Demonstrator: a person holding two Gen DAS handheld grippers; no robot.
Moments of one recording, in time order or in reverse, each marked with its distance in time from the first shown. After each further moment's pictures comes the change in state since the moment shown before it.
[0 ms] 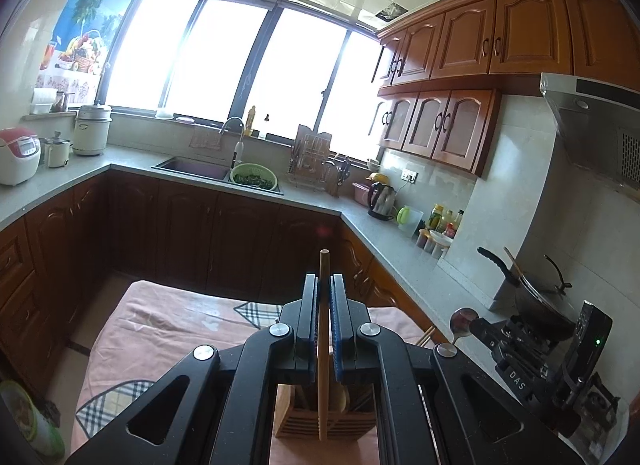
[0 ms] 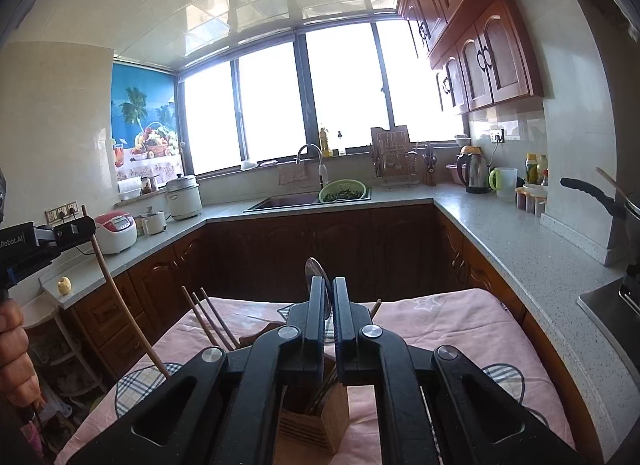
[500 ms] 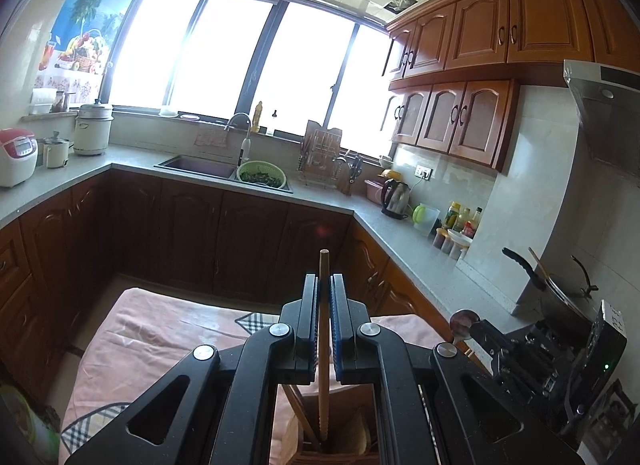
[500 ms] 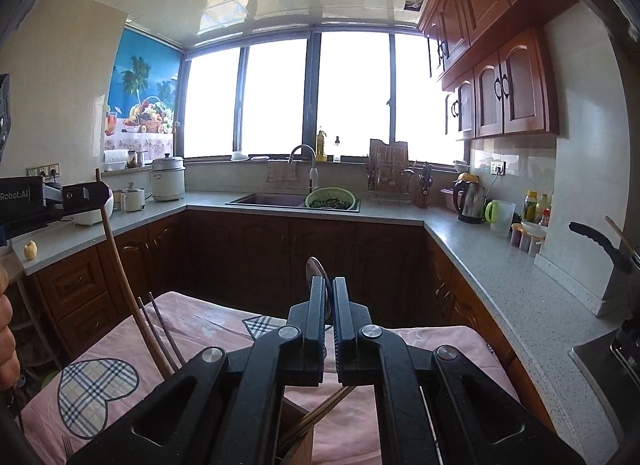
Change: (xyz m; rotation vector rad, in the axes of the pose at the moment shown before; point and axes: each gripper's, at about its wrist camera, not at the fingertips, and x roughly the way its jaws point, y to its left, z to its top) left arm 0.094 0.005 -0.013 0.006 0.013 0.048; right arm 0.059 0.015 -0.003 -0.153 -0.014 -0.067
